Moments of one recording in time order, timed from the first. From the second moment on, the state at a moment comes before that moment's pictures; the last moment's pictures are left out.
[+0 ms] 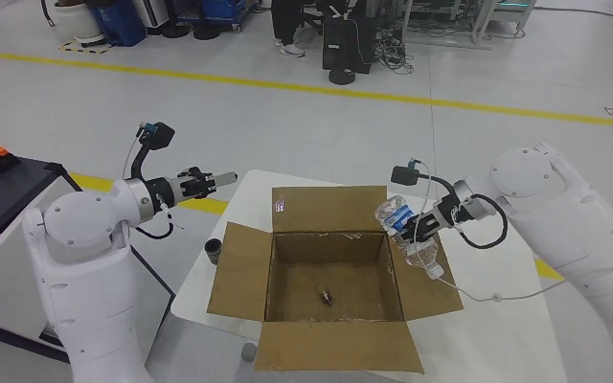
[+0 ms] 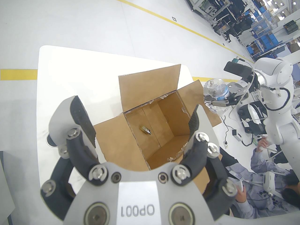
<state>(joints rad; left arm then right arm) 1.00 -1.40 -1.83 -1.80 0.61 -0.08 -1.44 -0.36 -0.82 0.61 -1.31 0.32 -0.18 1.54</state>
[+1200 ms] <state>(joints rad) 1.00 -1.40 -1.83 -1.80 0.61 -0.08 -1.44 -0.42 -0.85 0.55 -1.53 0.13 0.32 1.30</state>
